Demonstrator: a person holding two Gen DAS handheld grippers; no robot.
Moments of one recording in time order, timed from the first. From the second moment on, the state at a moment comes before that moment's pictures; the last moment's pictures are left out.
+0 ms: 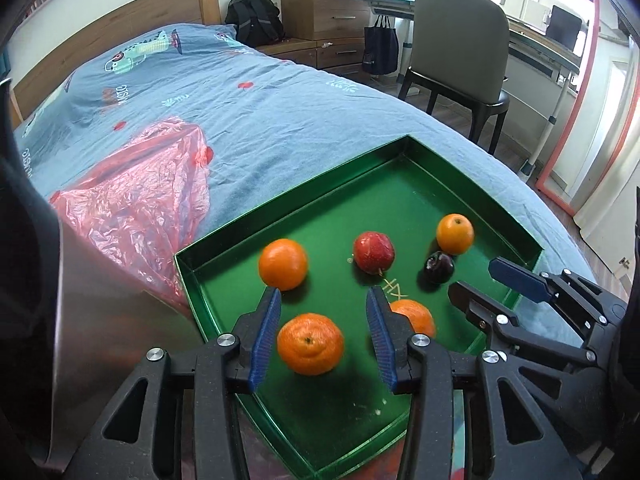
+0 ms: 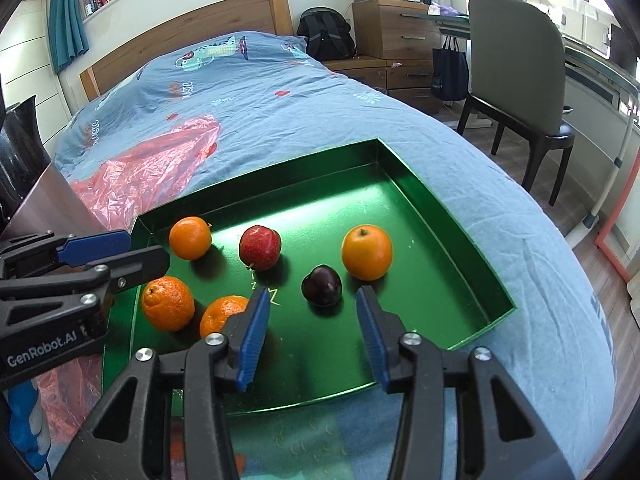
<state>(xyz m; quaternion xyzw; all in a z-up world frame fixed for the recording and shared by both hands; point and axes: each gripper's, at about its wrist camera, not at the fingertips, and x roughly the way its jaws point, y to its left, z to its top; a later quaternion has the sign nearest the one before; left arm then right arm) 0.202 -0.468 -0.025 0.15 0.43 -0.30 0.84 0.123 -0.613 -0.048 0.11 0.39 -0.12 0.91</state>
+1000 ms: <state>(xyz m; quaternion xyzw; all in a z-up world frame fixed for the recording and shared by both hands) 0.077 -0.267 0.005 0.08 0.43 -0.22 0.87 0.025 -0.476 -0.007 0.11 0.40 -0.06 0.91</state>
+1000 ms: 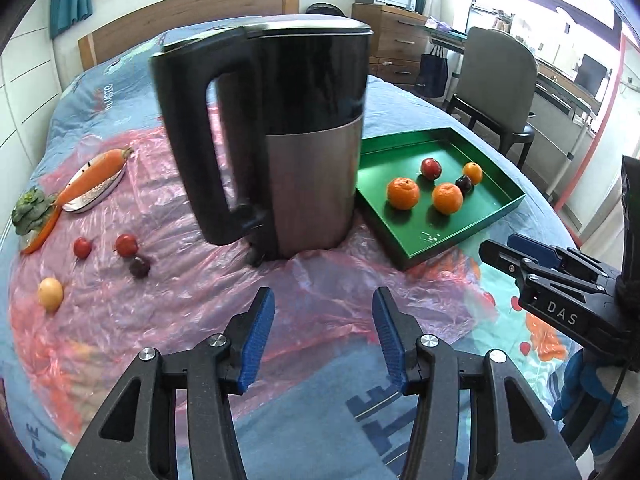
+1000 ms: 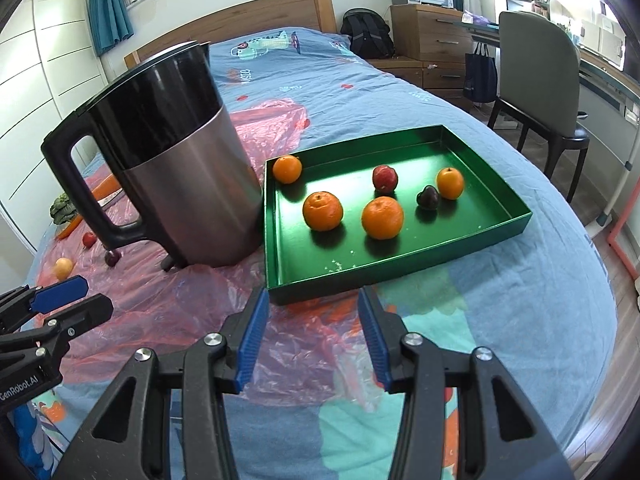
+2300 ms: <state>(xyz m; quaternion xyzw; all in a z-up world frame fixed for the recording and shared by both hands) 0.085 0.022 -0.041 -0.04 0.43 0.01 0.90 0.037 -0.242 -0.014 0.00 0.44 0.10 0.89</state>
